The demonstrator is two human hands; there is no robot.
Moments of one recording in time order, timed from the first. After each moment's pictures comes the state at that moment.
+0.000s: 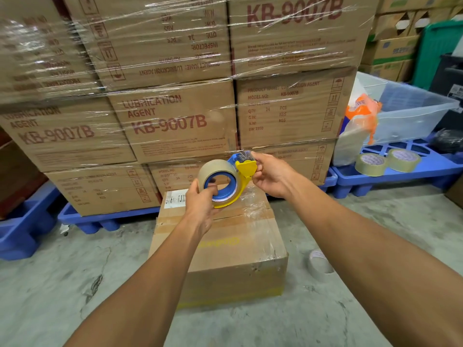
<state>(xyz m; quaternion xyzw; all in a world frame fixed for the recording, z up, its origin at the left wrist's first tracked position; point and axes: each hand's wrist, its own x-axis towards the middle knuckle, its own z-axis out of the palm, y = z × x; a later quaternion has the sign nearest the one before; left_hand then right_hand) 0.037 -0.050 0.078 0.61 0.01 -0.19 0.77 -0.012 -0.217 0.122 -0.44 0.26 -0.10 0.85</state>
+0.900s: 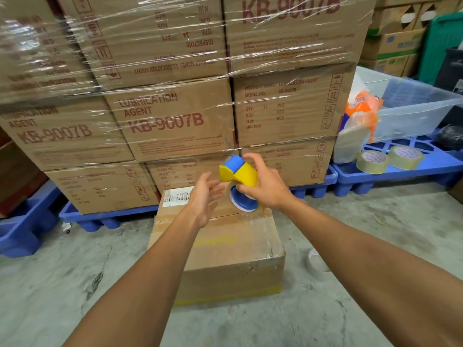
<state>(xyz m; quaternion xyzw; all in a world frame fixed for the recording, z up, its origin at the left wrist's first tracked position) 0.045 -0.062 0.084 0.67 0.02 -0.30 0.69 -0.044 -0.209 0.092 -0.88 0.11 -0.18 0.42</state>
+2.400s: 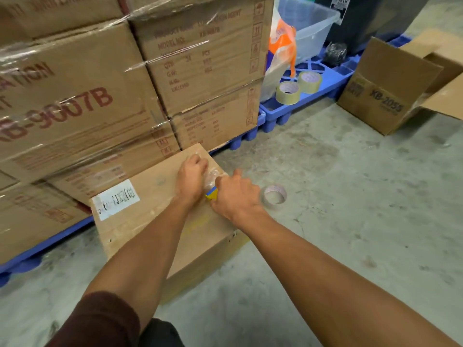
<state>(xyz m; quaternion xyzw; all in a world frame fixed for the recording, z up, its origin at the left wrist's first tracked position) 0.094 -0.137 -0.011 0.84 -0.49 -0.04 0.23 -0.061 -0.130 0.084 -0.86 0.48 0.06 0.19</state>
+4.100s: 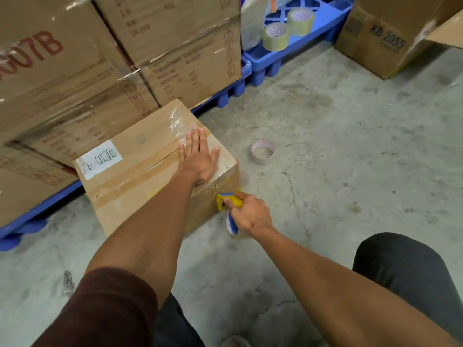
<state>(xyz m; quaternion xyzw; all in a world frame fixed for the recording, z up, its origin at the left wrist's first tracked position) 0.009 -0.108 -0.031 0.84 -0.51 -0.20 0.04 -0.181 -0.069 -0.027 -0.67 0.58 0.04 0.46</state>
